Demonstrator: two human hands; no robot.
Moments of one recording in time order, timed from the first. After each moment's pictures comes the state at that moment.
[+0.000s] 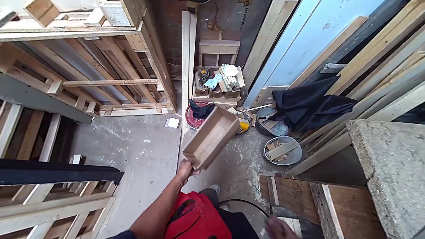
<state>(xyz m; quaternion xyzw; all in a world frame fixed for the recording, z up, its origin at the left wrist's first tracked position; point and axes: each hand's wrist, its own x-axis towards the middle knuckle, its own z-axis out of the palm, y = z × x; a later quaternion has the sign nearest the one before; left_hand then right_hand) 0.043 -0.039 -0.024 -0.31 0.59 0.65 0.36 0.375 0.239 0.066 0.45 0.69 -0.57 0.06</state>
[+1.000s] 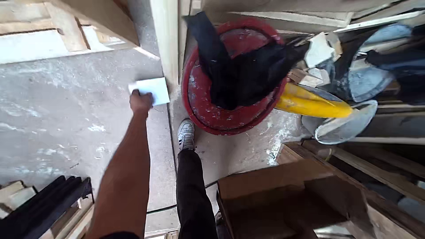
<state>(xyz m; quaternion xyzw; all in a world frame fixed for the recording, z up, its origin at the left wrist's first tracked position) -0.451 -0.155 -0.563 -0.30 0.82 0.35 0.35 -0.043 0.171 -0.225 0.82 0.36 -0.41 0.18</state>
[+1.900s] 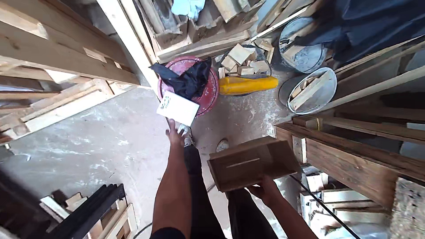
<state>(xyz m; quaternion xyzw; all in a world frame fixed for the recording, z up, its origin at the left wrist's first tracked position) -0.266 -0.009 -0.326 -0.47 0.57 0.61 0.30 0.026 0.183 -0.179 0.84 0.21 -0.47 0.16</state>
